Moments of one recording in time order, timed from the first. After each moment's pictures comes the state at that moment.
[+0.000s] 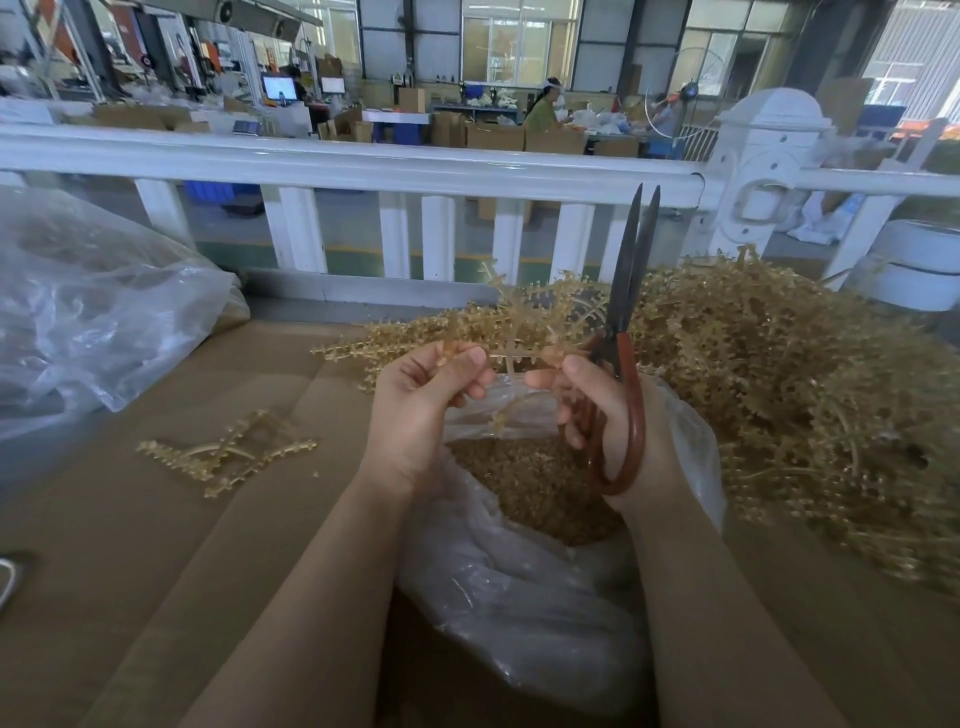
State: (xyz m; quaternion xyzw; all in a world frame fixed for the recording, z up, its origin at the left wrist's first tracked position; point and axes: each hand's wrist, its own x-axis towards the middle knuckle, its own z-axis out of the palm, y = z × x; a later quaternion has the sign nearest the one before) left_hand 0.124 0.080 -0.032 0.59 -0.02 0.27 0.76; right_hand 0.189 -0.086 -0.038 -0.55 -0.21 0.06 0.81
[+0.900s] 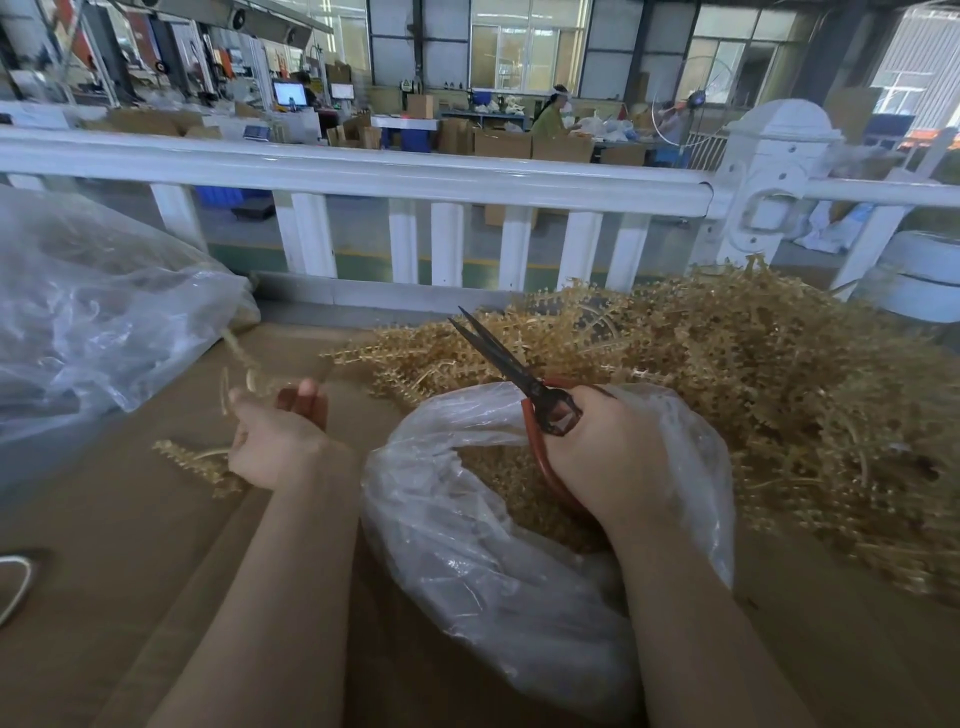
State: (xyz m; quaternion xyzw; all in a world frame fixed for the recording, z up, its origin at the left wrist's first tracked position) left_hand 0.120 0.146 -0.030 0.11 0.39 0.54 0.74; right_hand 0.181 -0.078 -0.044 -0.91 -0.20 -0.21 0.28
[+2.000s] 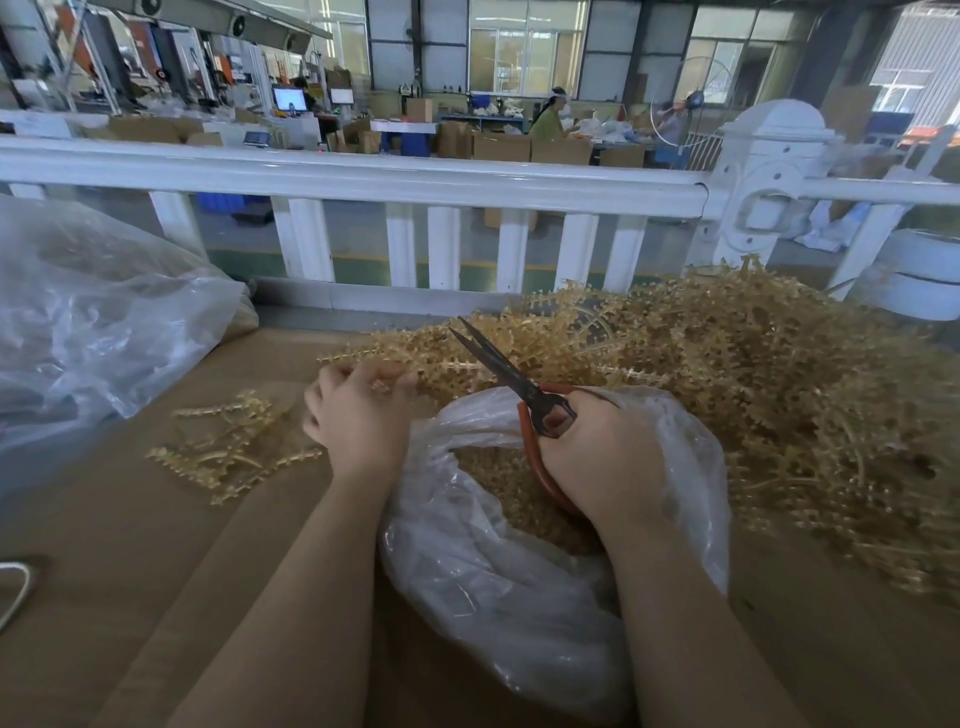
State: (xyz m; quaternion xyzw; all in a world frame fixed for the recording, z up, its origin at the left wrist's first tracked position) left_hand 0.138 0.120 -0.051 0.80 0.33 0.35 0.36; right_hand 0.185 -0.078 -0.047 -0.93 -0.17 -0.17 0.28
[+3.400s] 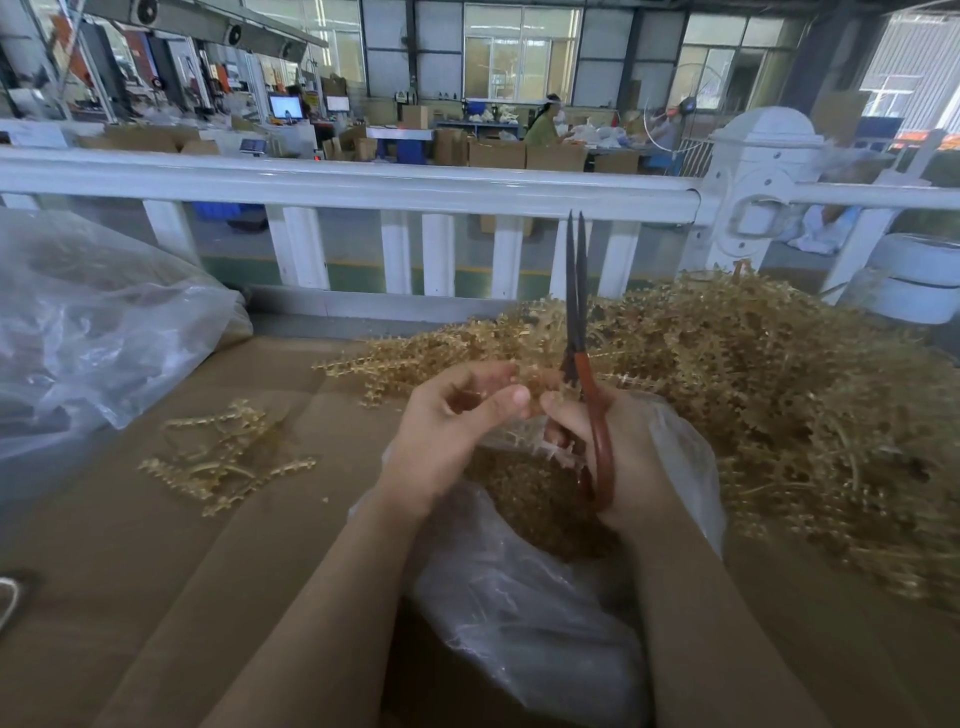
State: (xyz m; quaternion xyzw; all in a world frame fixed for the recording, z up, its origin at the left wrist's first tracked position) left_hand 0.130 0.071 -0.032 0.69 -0.03 0.20 0.69; right_hand 0.178 -0.087 -0.027 -0.57 -0.21 0.12 0.79
